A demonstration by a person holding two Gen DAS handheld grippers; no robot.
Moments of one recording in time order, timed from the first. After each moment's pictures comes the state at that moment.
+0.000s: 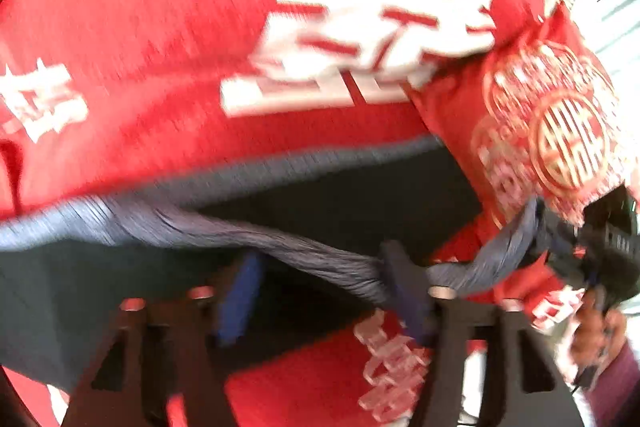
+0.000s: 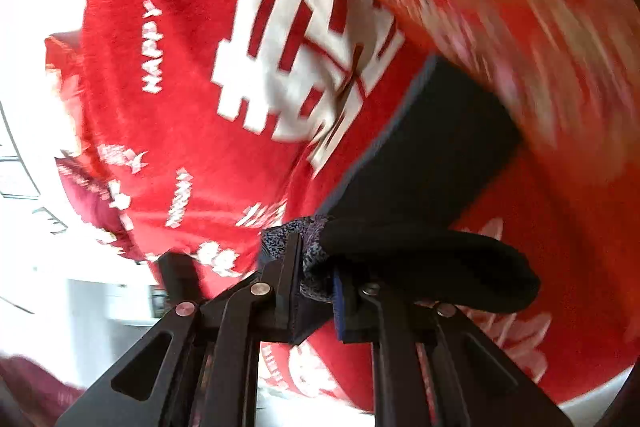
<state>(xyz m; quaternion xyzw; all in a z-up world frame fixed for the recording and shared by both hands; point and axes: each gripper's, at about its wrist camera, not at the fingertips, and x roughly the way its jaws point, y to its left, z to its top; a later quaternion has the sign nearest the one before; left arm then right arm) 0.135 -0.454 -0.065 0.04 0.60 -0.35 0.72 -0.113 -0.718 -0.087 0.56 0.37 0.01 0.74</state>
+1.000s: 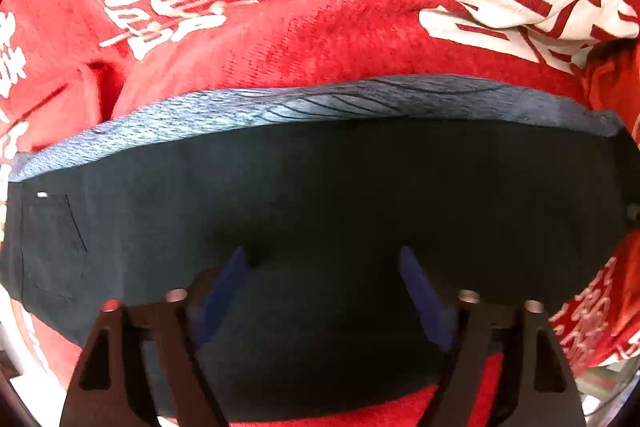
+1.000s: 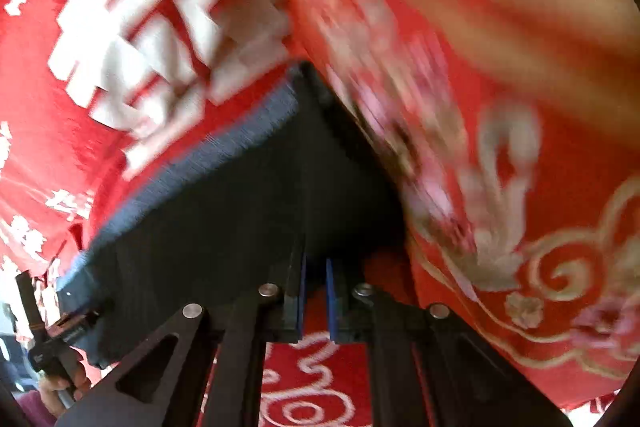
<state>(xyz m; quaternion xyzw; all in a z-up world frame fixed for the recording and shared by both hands) 0.154 -0.376 -0.165 0.12 0.63 -0.16 0.75 -0.066 -0.729 -0.150 0.33 0.54 -0.19 0.75</state>
